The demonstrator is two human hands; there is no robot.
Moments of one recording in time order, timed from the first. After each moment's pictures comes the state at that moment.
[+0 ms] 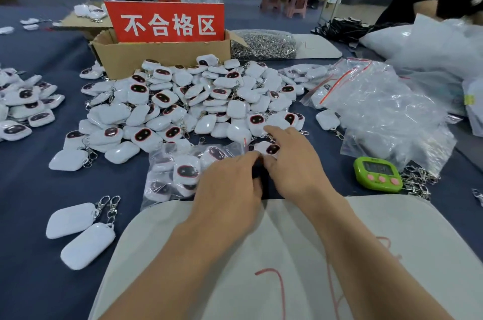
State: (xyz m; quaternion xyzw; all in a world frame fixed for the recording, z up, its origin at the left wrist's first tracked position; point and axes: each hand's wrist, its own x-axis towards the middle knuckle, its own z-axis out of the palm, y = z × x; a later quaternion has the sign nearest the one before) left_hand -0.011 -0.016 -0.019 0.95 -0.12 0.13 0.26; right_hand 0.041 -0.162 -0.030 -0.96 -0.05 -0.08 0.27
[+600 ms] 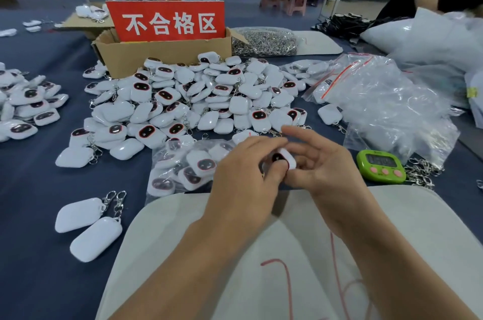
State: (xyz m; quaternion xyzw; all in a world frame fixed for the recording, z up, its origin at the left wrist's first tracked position) left_hand -0.018 -0.028 -0.011 0.86 -0.15 0.16 0.46; right_hand -0.012 -0.182 -0.017 -0.67 -0.05 -0.02 0.74
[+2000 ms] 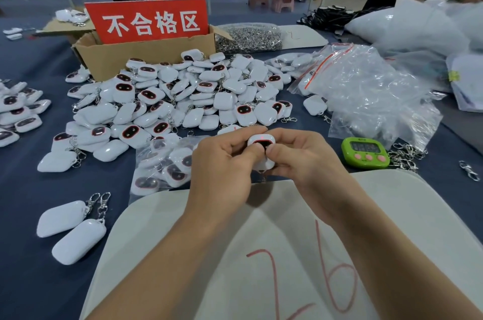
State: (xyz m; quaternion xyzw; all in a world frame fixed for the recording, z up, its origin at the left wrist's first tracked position) left_hand -0.015 -0.031 -0.010 0.74 -0.09 0.10 0.66; right_hand -0.022 -0.174 0.004 -0.68 -0.01 0.05 0.73
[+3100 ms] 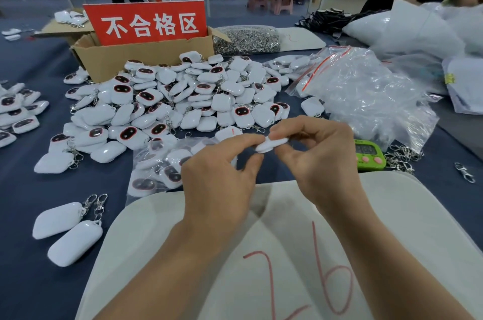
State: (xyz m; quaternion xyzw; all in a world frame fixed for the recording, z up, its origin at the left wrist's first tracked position) left_hand -0.032 -0.036 -0.011 0.84 -0.05 0.27 0.47; right_hand -0.019 -0.184 0.000 -0.78 -0.06 -0.23 0.58
